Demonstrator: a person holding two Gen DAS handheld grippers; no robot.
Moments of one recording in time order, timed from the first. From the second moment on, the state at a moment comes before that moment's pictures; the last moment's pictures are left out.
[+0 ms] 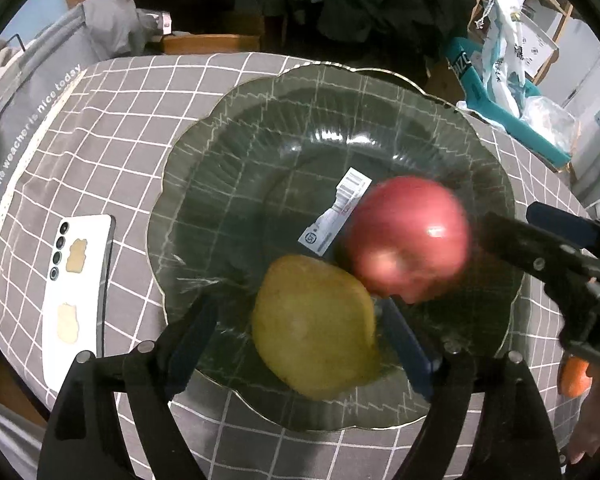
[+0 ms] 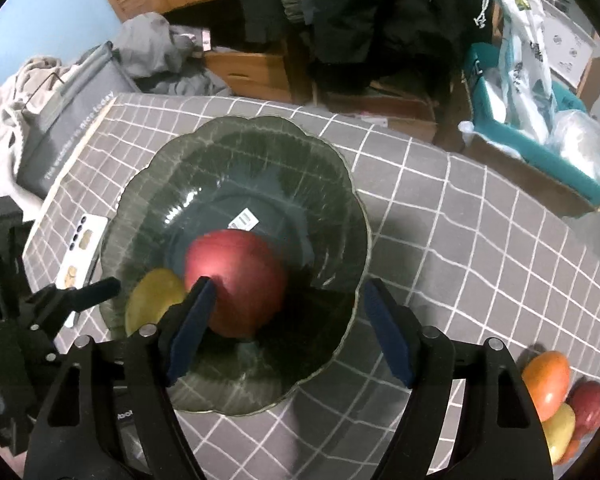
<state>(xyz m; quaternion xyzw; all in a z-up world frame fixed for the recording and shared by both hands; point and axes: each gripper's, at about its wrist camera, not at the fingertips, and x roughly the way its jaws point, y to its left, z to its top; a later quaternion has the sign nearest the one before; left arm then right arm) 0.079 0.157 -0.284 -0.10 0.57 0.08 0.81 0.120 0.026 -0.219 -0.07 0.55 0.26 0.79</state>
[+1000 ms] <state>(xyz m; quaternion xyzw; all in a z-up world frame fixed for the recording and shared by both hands) 0.052 0.111 -0.185 -0.06 0.48 0.05 0.87 0.082 -0.061 -0.116 -0.06 0.46 0.16 0.87</state>
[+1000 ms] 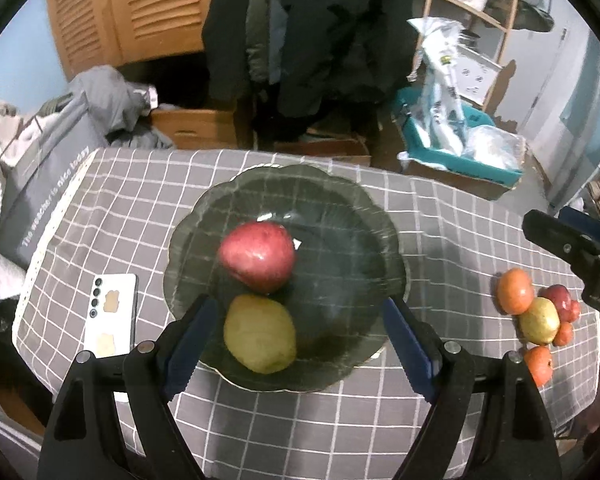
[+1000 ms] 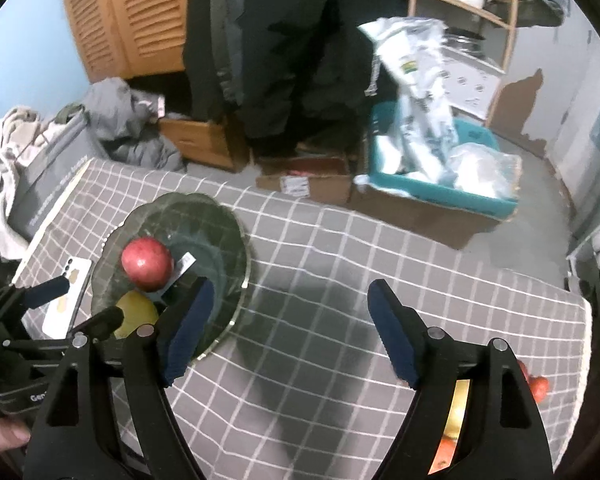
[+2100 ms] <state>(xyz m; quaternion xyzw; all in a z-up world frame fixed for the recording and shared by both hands) 0.045 -0.011 -0.121 0.03 0.42 -0.04 0.91 0.005 -0.221 -0.055 -0.03 0.39 0.05 0.92</state>
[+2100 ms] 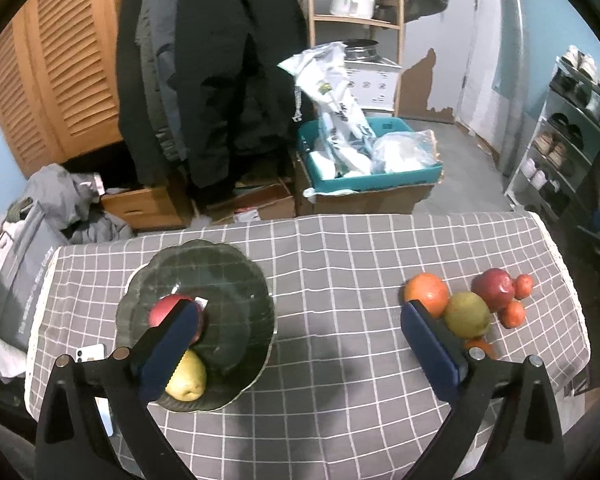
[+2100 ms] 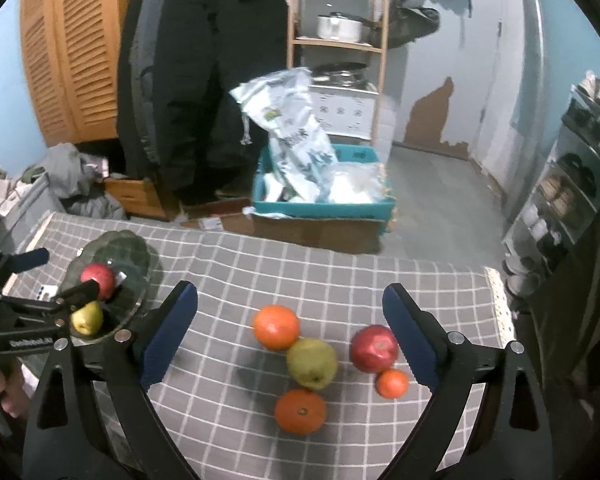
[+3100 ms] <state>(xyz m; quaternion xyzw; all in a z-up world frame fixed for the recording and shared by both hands) 0.078 -0.072 -0.188 0.06 0.49 -0.06 0.86 0.023 -0.258 -0.143 -0.02 0.48 0.04 0.88</state>
